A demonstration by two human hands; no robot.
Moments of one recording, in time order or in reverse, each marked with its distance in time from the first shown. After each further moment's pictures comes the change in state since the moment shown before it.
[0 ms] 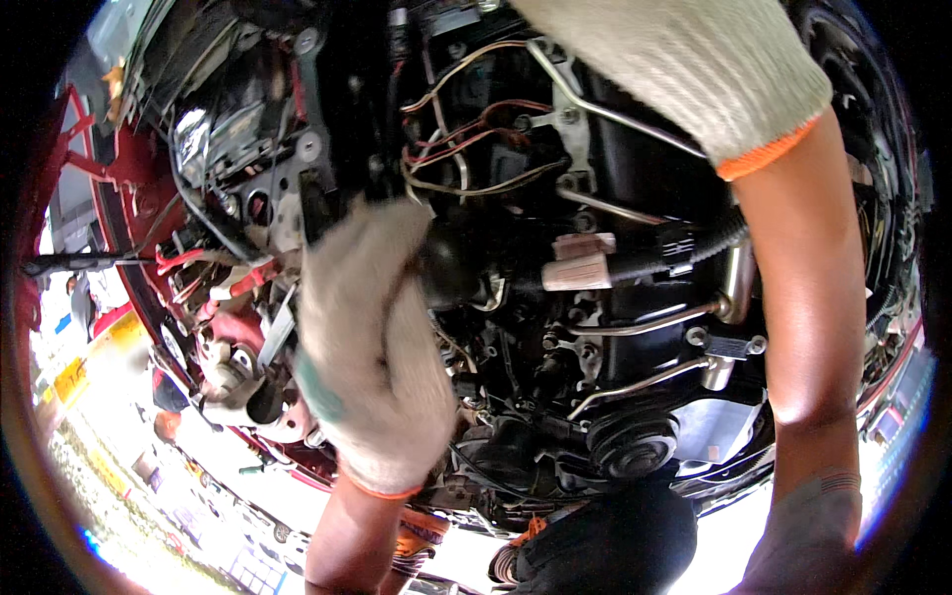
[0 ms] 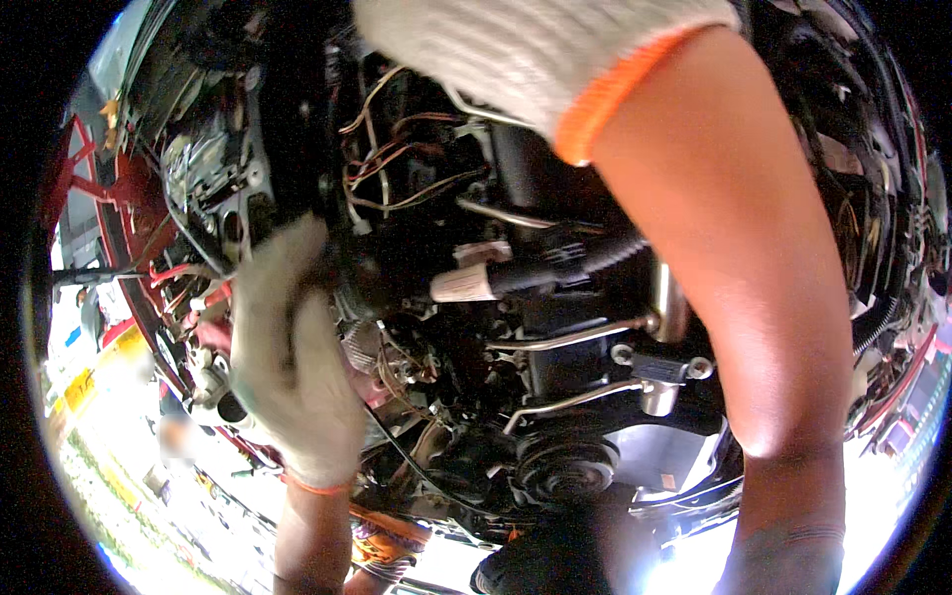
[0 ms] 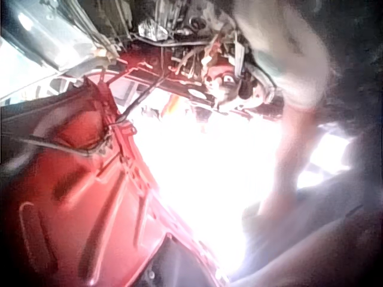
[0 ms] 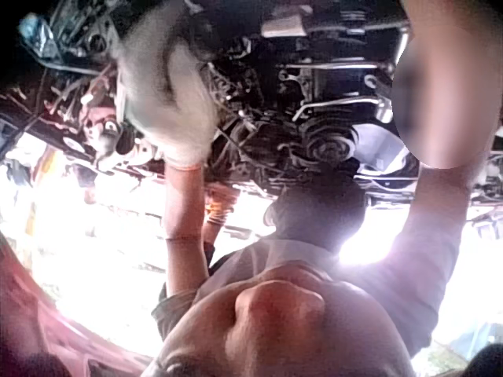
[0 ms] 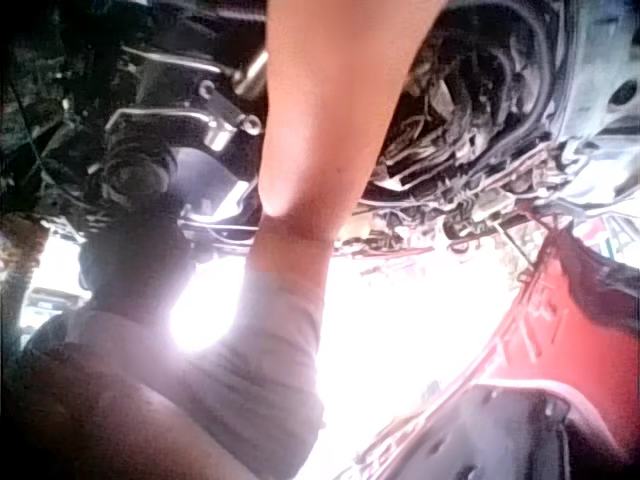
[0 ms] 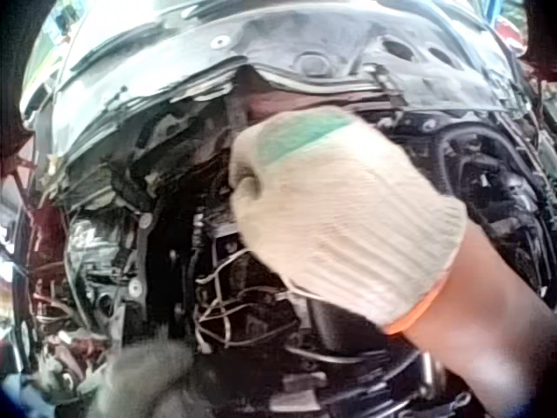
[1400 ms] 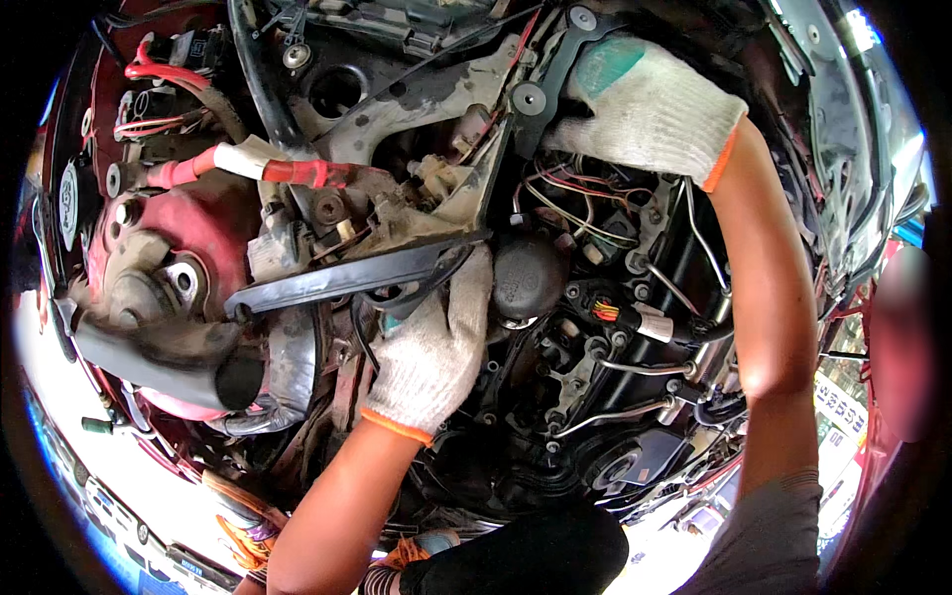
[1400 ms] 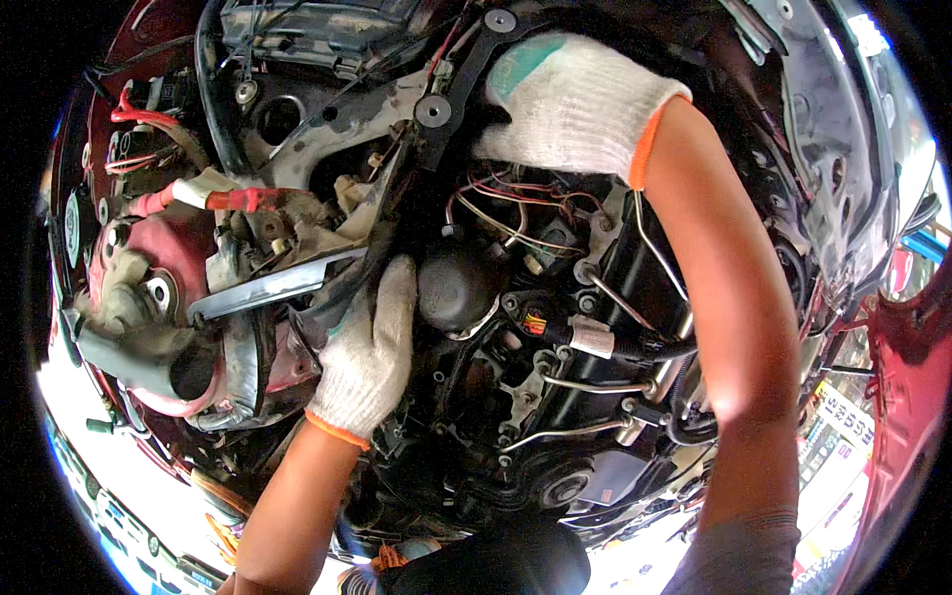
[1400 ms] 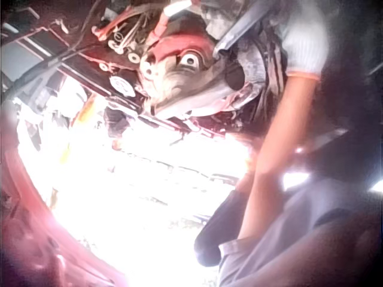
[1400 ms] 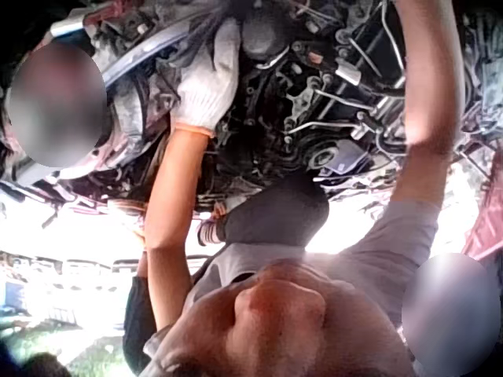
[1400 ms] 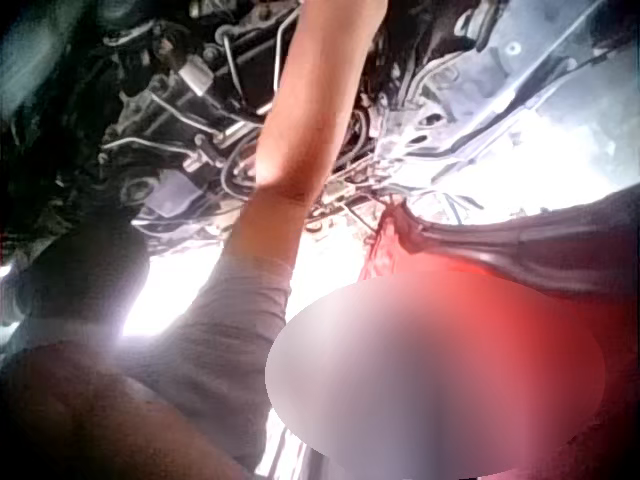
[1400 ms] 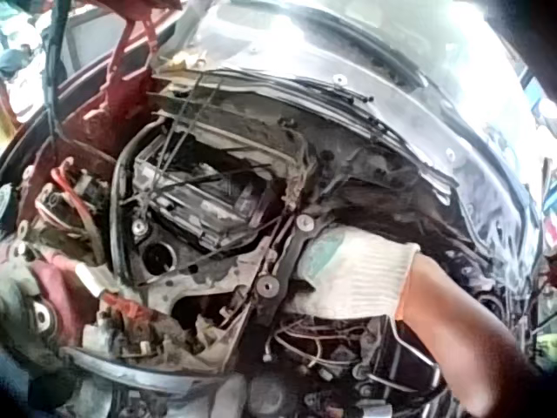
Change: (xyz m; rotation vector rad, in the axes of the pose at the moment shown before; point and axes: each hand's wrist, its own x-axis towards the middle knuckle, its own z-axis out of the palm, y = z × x) left_hand -0.081 -0.058 0.047 0.046 -0.057 -0.343; right_hand 0.105 0.031 0.076 -1.172 -0.921 -0.178
